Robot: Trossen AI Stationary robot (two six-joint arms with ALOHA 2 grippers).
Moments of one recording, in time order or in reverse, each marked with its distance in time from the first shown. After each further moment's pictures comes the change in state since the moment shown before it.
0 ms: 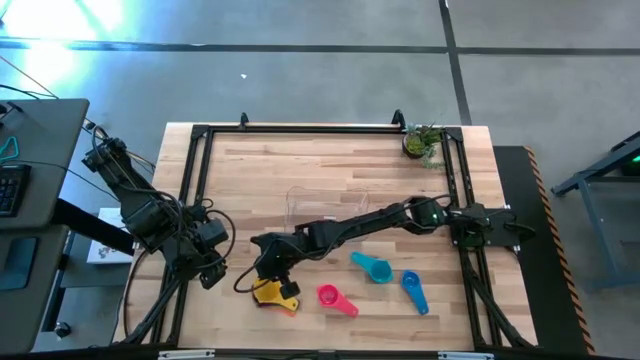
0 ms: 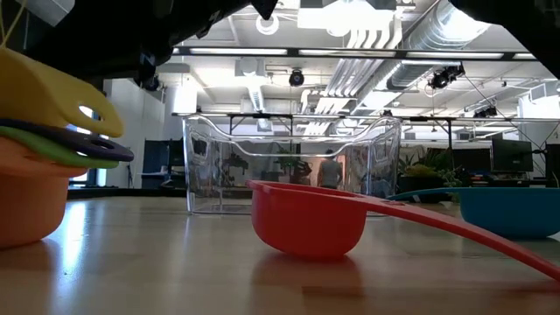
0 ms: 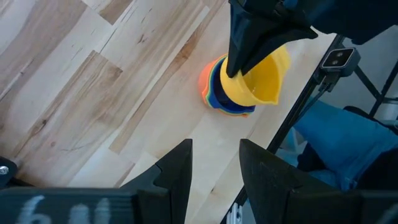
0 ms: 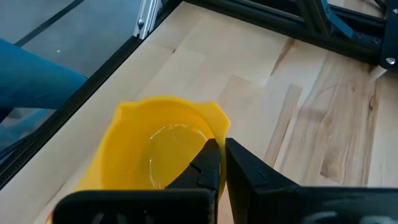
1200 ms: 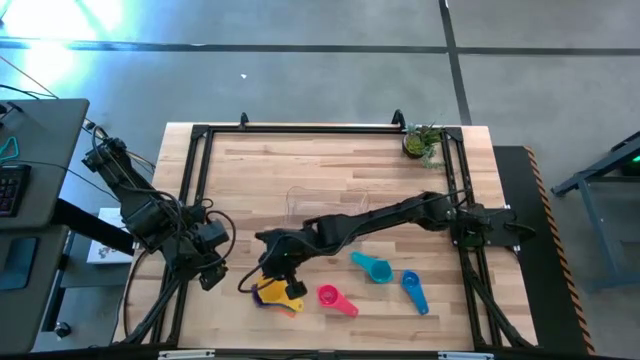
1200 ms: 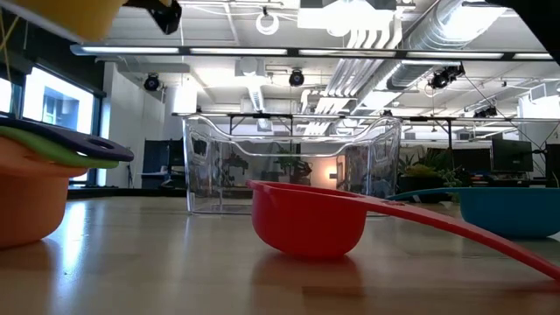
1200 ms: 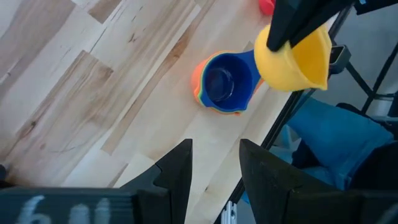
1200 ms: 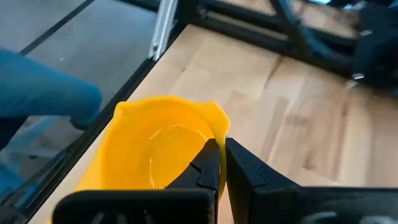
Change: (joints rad) left arm 0.000 0.000 0.000 0.024 0.009 0.009; right arm 0.021 -0.126 0.000 -0.121 0.028 0.034
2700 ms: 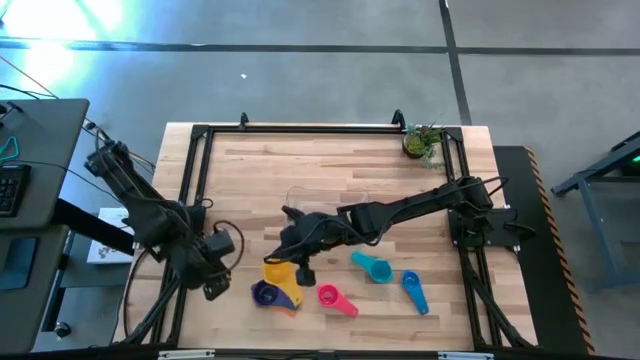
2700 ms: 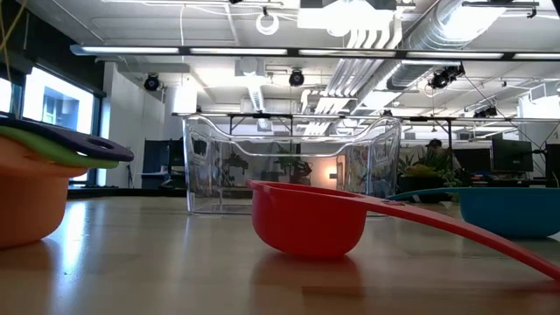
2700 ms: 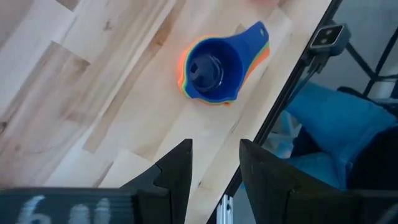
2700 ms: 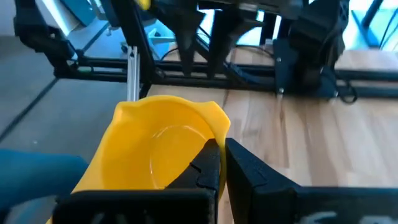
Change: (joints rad) left arm 0.001 0.068 0.000 0.071 0.052 0.045; right arm 0.007 -0.338 -0.403 0.275 0.197 0.237
